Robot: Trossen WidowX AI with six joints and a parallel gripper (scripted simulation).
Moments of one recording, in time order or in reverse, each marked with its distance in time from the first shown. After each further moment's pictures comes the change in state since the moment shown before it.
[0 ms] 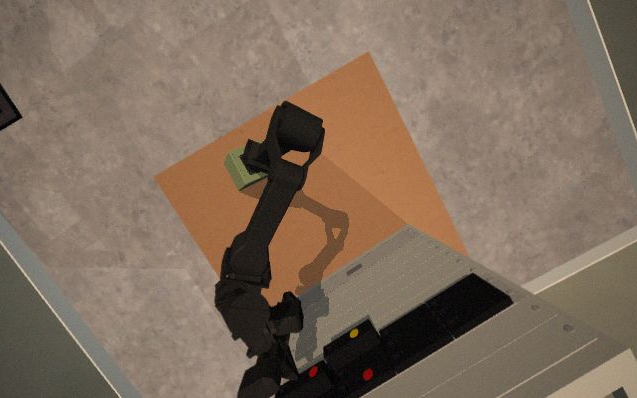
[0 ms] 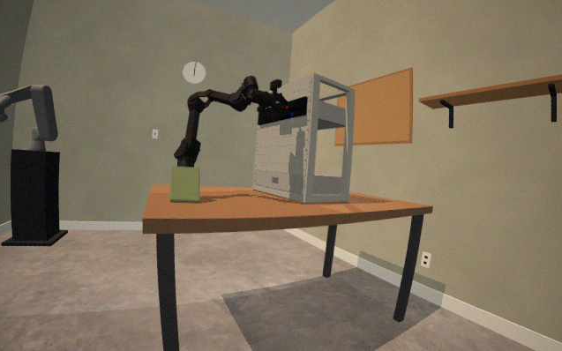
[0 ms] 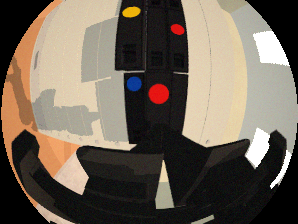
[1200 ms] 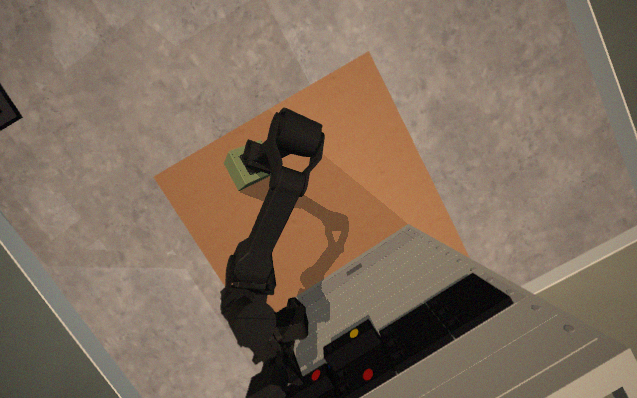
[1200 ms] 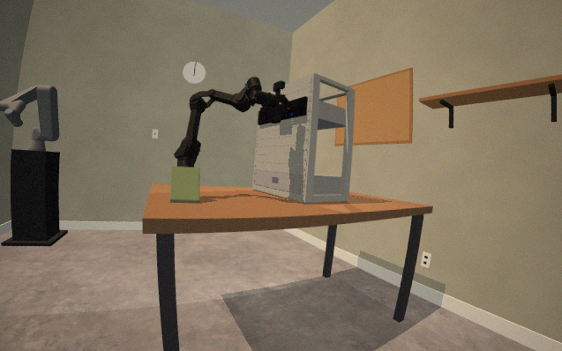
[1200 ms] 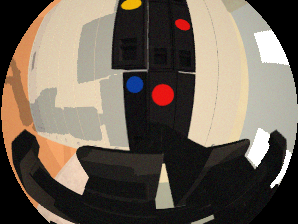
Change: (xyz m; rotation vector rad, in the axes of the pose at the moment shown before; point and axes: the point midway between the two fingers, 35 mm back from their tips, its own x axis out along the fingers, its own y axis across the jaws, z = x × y) arm 0.016 0.003 -0.001 0.006 0.001 0.008
